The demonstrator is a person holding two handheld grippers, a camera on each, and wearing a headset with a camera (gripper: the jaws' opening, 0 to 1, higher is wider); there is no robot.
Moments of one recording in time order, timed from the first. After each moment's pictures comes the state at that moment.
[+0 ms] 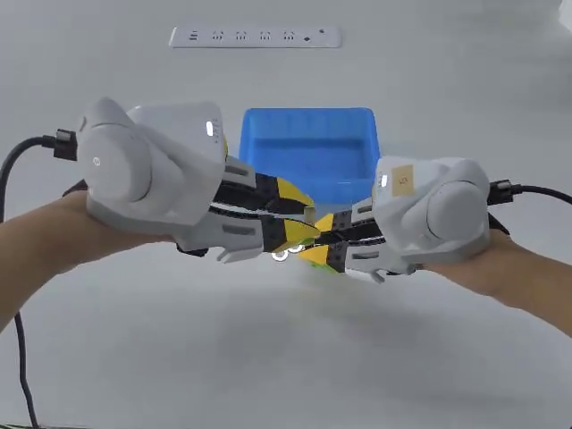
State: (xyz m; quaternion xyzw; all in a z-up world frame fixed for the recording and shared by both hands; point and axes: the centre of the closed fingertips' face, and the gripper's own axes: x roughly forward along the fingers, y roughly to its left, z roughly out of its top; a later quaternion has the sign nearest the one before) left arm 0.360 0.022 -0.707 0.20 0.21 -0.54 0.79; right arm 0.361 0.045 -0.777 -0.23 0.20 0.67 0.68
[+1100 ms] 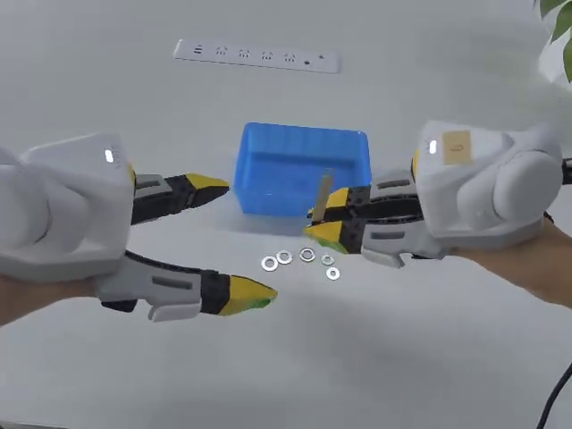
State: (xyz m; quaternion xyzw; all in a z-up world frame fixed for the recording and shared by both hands) left arm 0.340 0.072 -0.699 0.10 0.20 -0.43 0.88; right arm 0.370 0.034 -0.698 -0.24 0.15 0.67 0.68
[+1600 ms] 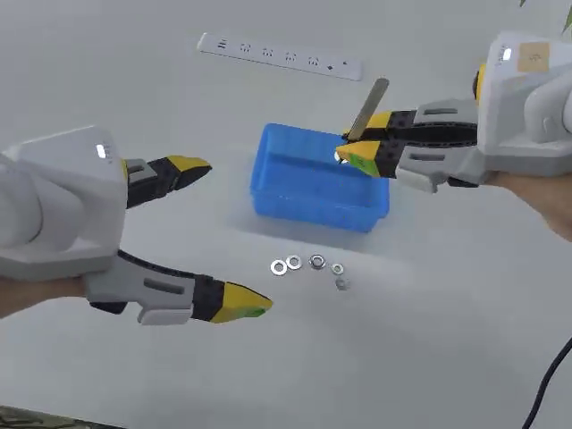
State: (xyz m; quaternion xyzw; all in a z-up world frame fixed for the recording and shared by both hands) left arm 0.344 0.099 -0.695 0.08 0.19 -0.38 0.90; right arm 0.453 0.051 -0.661 -0.23 0.11 0.64 0.72
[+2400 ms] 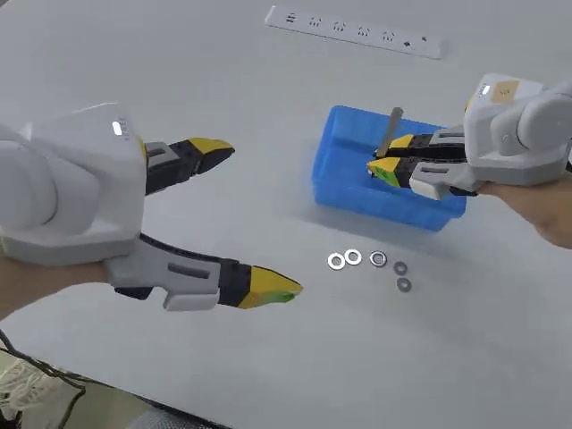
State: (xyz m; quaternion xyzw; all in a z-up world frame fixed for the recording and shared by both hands) left arm 0.345 0.122 -0.698 0.07 0.22 -0.33 0.92; right arm 0.480 0.081 -0.765 -0.22 0.18 0.64 0.71
